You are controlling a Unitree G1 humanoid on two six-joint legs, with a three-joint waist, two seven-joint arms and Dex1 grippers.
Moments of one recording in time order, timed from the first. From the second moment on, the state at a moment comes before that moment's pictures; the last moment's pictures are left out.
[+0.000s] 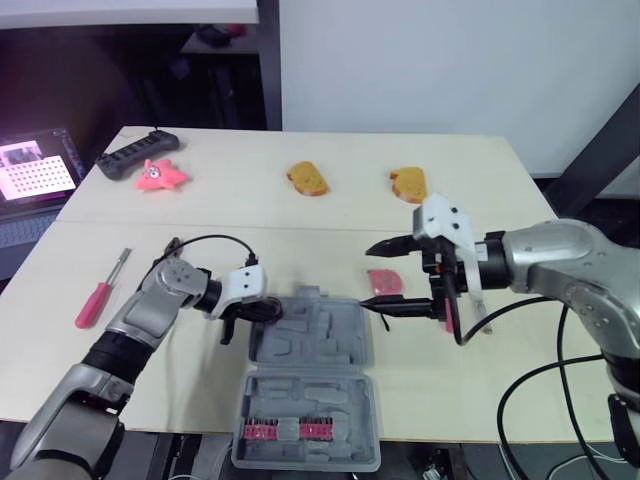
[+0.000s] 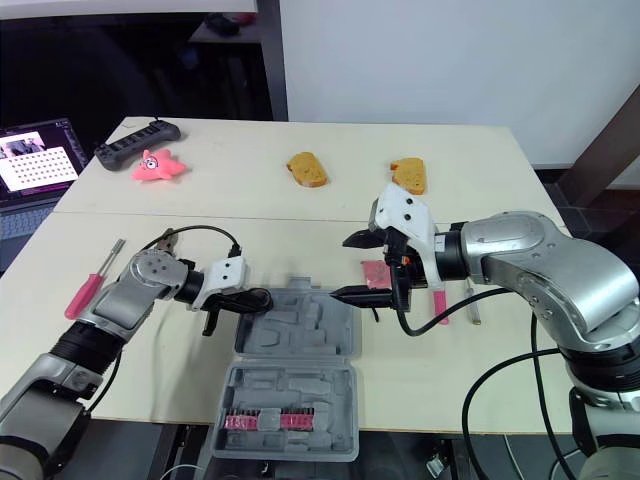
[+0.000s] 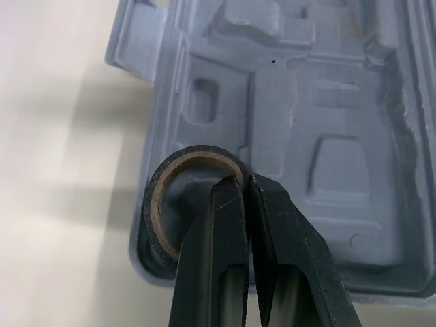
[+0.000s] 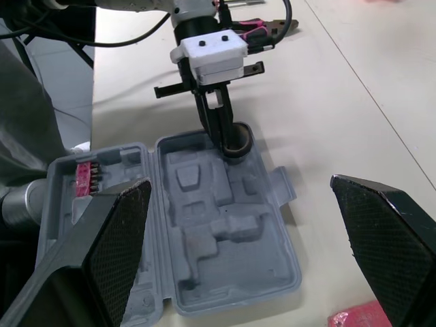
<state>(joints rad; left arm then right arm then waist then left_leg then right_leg) -0.56 0.67 -0.35 0.28 -0.02 0.14 -1.30 -0.63 -0.92 0.05 -0.55 0.76 1.02 0.92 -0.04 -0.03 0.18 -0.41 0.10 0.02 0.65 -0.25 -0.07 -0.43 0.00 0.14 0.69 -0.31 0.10</state>
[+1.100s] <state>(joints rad) -0.15 0.79 0.20 -0.18 -0.34 0.48 -1.15 -0.35 -0.94 -0.03 -0.54 0.67 0.81 0.98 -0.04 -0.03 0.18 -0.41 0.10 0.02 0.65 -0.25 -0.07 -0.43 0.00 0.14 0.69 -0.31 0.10</state>
